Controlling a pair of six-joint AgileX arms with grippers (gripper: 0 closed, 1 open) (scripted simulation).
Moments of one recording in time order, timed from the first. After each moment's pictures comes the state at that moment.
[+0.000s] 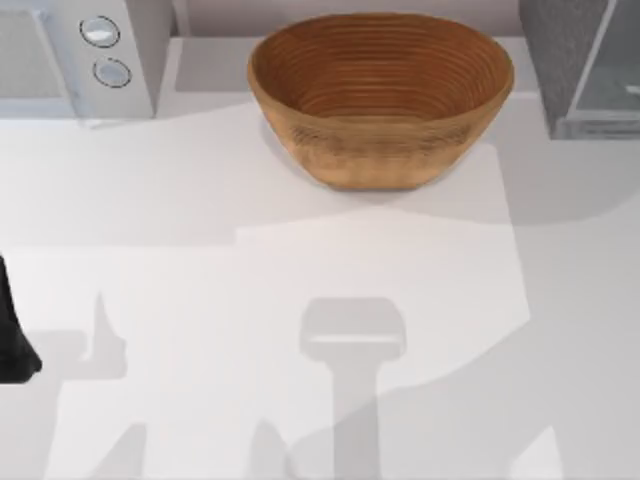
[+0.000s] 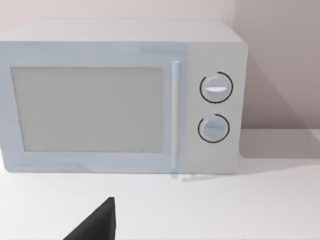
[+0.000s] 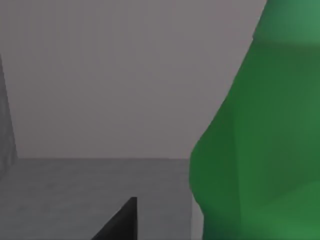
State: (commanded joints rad) left arm 0.00 0.00 0.00 0.00 0.00 0.00; right arm -0.24 2.29 1.26 1.03 -0.20 0.01
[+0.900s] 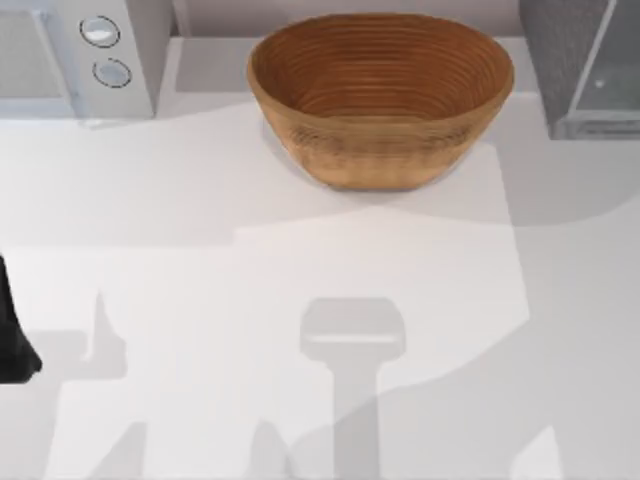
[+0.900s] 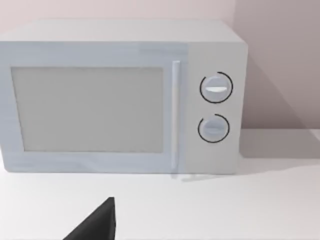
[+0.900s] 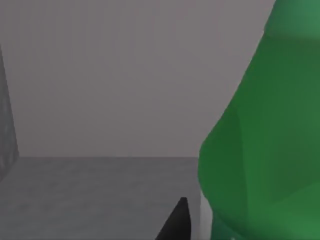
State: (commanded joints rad) left arm 0.00 0.00 0.00 0.00 0.00 0.00; right arm -0.24 2.29 1.26 1.03 -0.20 0.01
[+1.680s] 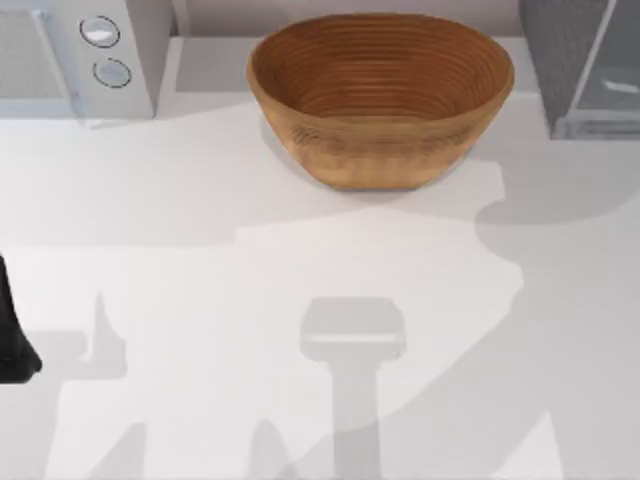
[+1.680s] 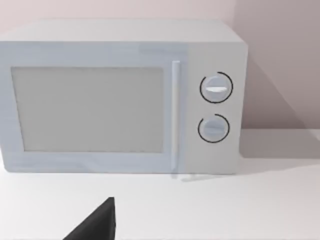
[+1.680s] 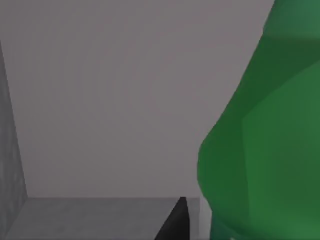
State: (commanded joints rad) left arm 0.00 0.00 0.00 0.00 0.00 0.00; right arm -0.24 2.16 1.29 0.87 -0.21 0.01
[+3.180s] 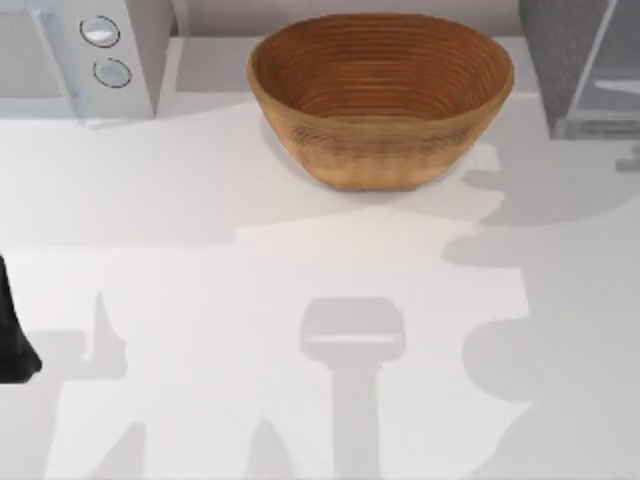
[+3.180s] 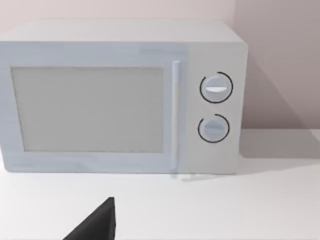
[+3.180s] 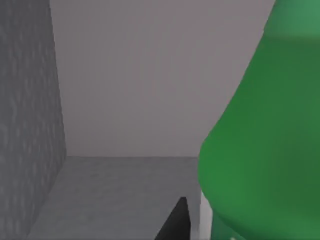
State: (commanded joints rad) left arm 0.00 0.00 0.00 0.00 0.00 0.00; right arm -0.28 1.79 0.79 1.00 -0.25 0.01
